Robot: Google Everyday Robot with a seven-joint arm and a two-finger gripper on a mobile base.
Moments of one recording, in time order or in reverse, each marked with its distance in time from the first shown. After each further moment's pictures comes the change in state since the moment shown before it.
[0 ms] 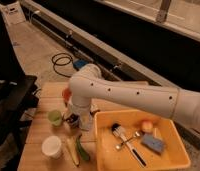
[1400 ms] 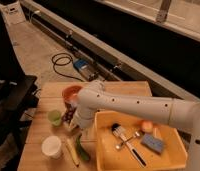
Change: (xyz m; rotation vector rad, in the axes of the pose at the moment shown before) arm -0.009 0.038 0.072 -0.016 -0.133 0.098
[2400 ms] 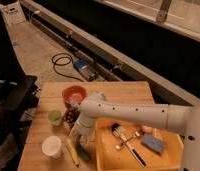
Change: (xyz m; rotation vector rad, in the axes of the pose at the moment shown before) arm -0.002 0.010 0.042 0.018 -0.038 0.053
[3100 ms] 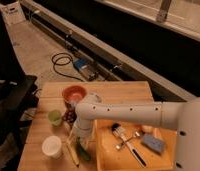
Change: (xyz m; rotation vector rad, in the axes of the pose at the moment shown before) arm -0.002 0.010 0.016 -0.089 0.032 0.031
